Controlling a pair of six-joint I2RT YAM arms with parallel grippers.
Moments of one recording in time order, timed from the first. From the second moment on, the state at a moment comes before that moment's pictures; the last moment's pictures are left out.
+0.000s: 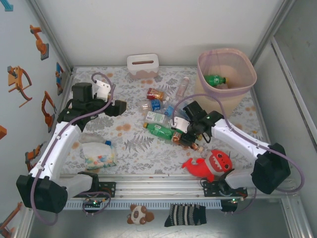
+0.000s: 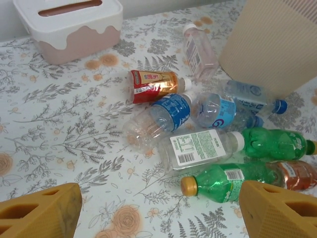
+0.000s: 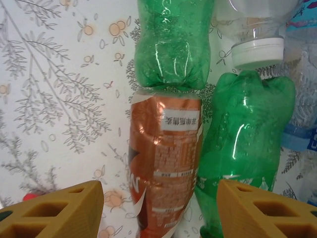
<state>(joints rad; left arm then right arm) -0.23 1.14 1.05 -0.55 0.42 0.07 0.65 1.35 0.98 -0.82 -0.17 -0.58</state>
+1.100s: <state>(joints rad) -0.20 1.17 1.05 -0.55 0.44 0.05 0.71 1.62 1.00 -0.74 -0.05 -0.57</state>
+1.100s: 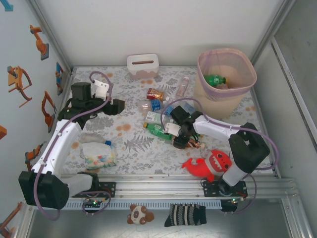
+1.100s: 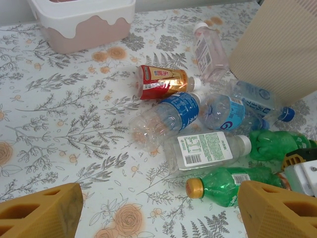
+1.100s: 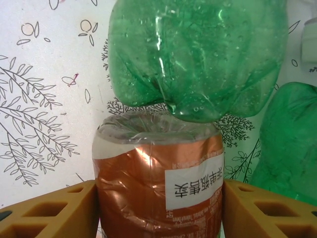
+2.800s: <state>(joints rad) -0.19 1.16 1.04 -0.52 0.46 0.03 0.72 1.38 1.45 -0.84 -0.15 -0.42</state>
